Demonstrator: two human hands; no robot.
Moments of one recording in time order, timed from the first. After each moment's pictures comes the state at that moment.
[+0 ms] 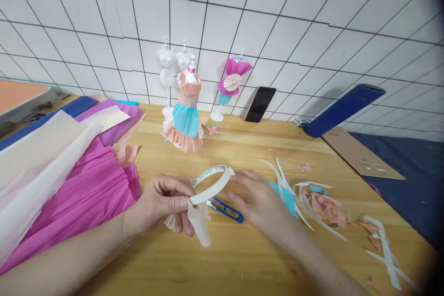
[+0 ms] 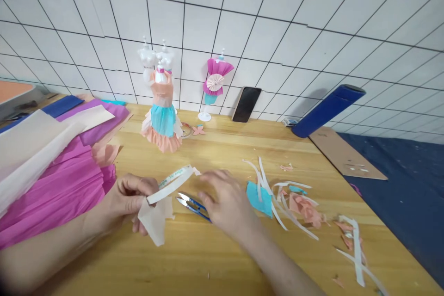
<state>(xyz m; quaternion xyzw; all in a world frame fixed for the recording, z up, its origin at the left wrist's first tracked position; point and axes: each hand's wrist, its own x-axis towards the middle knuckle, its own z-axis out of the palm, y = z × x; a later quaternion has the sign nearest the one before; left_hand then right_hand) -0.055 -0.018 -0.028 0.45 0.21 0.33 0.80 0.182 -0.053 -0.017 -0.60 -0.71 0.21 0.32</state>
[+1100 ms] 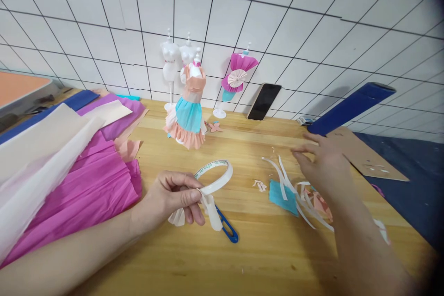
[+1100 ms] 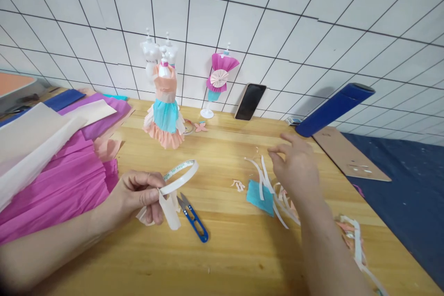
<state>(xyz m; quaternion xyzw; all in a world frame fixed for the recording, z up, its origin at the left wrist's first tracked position) -0.041 -0.022 -0.029 0.41 0.23 0.36 0.81 0.300 -0.013 0.002 -0.72 -0.60 0.02 0.36</state>
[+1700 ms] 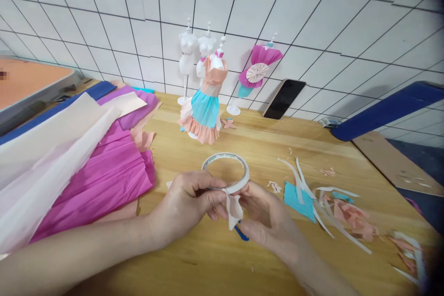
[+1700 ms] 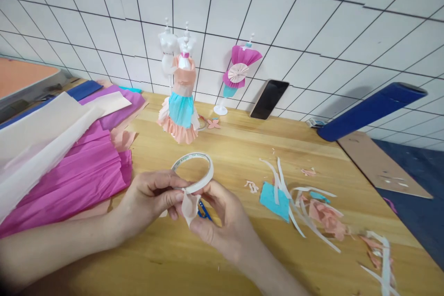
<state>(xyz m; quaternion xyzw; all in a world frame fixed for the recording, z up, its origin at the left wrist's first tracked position) -0.029 -0.043 -0.012 0.56 0.33 0.37 0.67 0.148 -0.075 -0.013 -0.40 -0.58 0.59 0.40</state>
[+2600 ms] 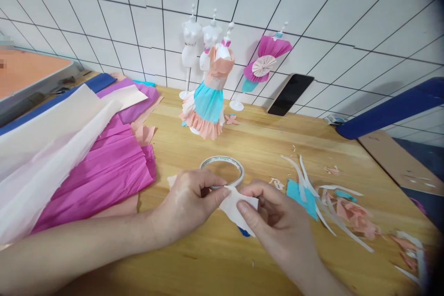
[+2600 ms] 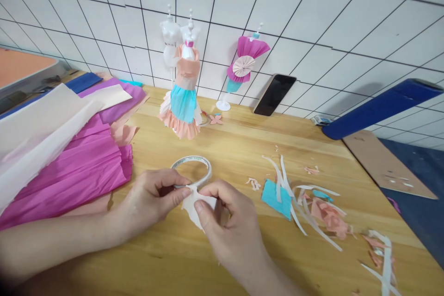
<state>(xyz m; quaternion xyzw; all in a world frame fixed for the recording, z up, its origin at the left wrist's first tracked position) -0.028 -0.043 -0.018 0.69 0.43 0.33 0.48 0.134 -0.089 -0.006 -0.59 -0.60 0.35 0.42</state>
